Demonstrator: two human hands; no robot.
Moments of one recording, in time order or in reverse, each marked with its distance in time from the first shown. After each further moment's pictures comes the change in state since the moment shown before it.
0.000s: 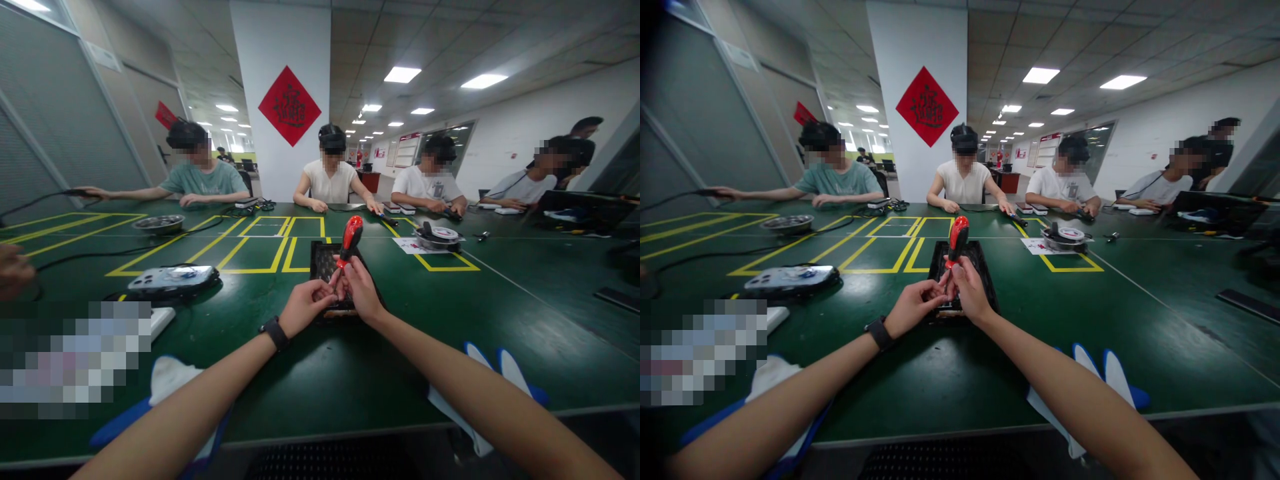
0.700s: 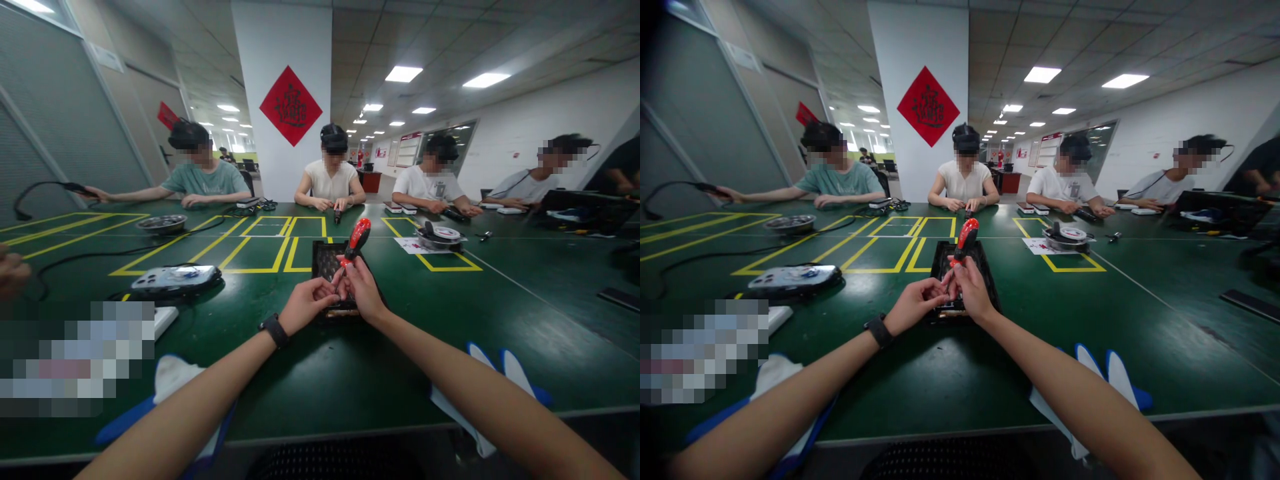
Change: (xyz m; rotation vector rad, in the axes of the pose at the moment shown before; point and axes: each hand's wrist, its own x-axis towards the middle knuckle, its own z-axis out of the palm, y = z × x) left_hand 0.002 0.000 -0.003 -0.118 -0.062 -0.040; right_hand 0.001 0.002 -0.002 0.033 -0.004 0.012
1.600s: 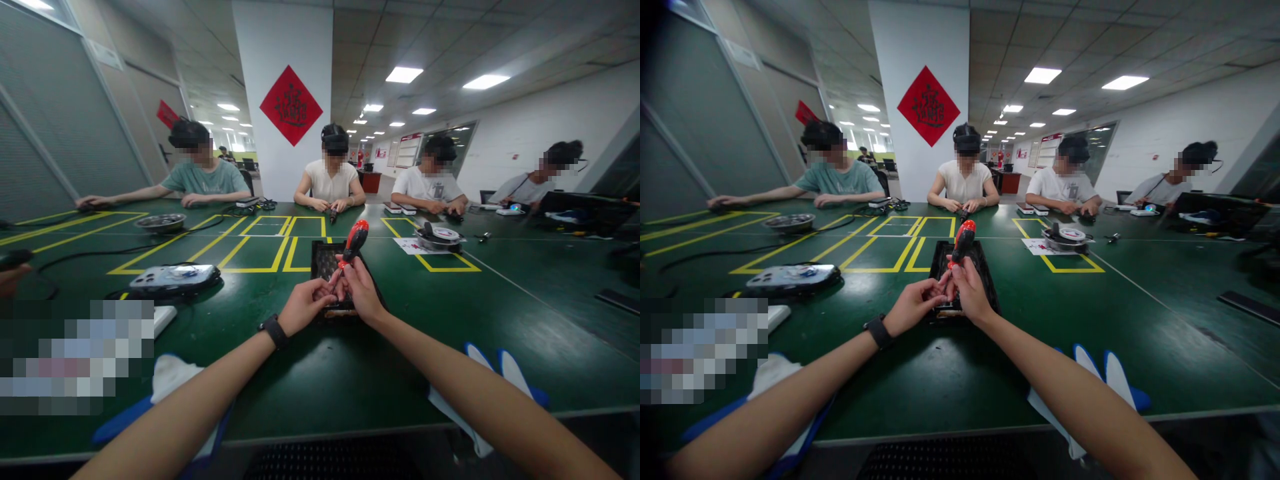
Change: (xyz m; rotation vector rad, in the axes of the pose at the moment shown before) left_hand -0.001 0.000 0.001 0.057 0.028 0.046; right_hand -0.001 -0.001 0.003 -0.012 0.000 -0.019
